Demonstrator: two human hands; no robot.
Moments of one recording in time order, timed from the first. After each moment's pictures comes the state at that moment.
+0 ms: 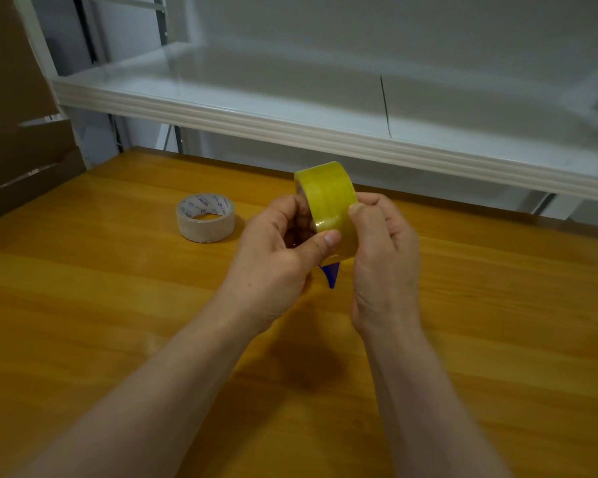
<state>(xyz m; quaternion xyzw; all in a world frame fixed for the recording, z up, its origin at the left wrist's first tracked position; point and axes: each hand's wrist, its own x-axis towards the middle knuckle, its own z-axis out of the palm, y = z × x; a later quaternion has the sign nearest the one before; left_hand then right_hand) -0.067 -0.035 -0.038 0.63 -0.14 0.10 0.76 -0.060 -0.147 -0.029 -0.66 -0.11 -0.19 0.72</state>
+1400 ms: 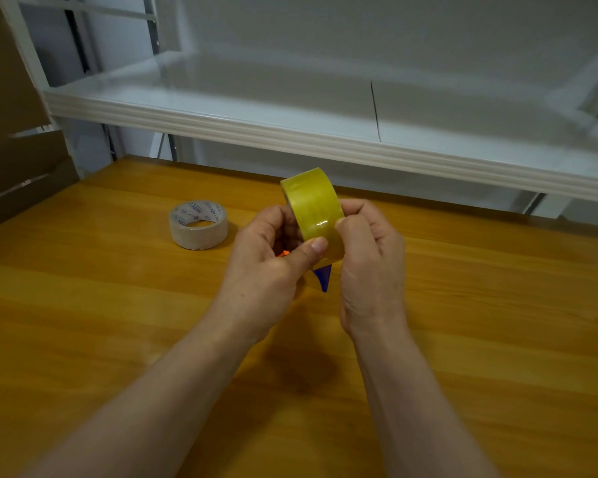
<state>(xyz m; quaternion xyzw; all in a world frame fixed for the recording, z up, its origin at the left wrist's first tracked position) -0.070 -0.039 -0.042 0.63 -0.12 0.12 0.76 -0.057 -0.148 -0.033 -0.67 -0.12 -0.20 0.70</state>
